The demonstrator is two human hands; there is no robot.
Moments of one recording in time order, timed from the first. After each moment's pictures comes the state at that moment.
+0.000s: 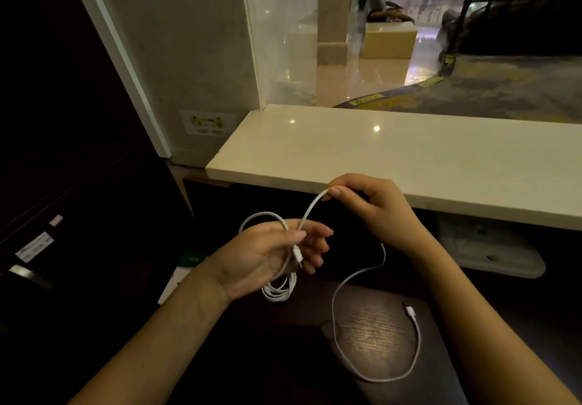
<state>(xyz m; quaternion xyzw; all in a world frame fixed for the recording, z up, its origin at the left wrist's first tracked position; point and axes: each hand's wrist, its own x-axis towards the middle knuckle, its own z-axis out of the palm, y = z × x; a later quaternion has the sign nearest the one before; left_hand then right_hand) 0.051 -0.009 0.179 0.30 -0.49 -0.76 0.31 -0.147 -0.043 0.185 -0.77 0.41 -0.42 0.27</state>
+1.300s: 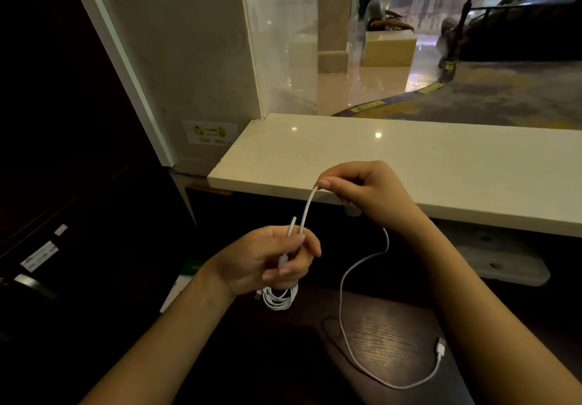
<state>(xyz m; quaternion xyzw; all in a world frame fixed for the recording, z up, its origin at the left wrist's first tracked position) 0.055 -0.025 0.172 0.15 -0.50 -0.81 0.25 -0.145 -0.058 0.211 -0.74 0.41 -0.43 0.32</state>
